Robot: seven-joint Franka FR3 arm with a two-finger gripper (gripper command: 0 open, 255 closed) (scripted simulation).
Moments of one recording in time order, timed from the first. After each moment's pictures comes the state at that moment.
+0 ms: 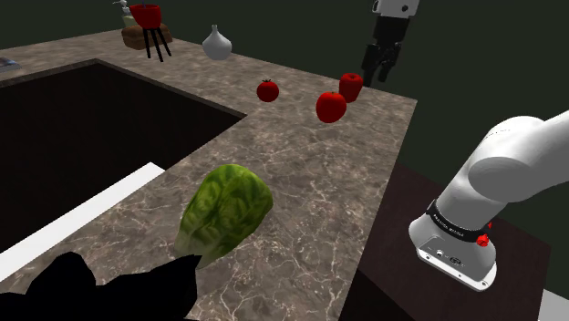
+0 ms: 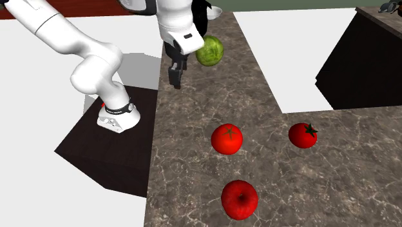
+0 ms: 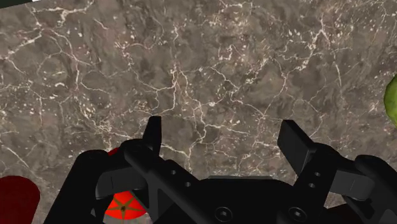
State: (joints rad) arm 0.01 -0.62 -0.14 -2.42 0.02 1.74 -0.13
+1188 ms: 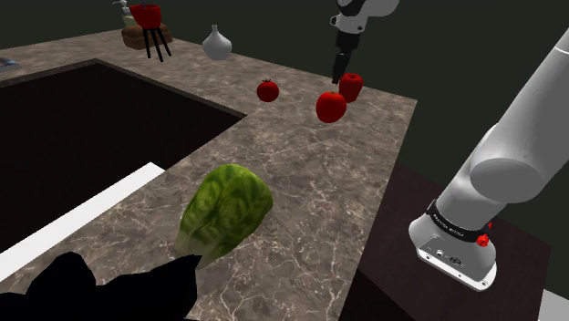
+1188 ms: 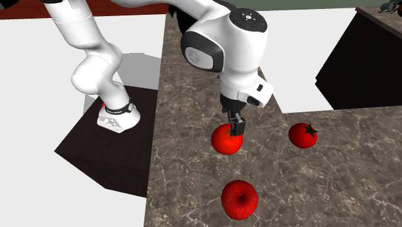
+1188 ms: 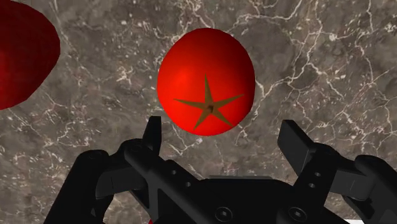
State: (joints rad) arm 0.05 0.01 -0.32 -2.03 0.08 2.04 -0.72
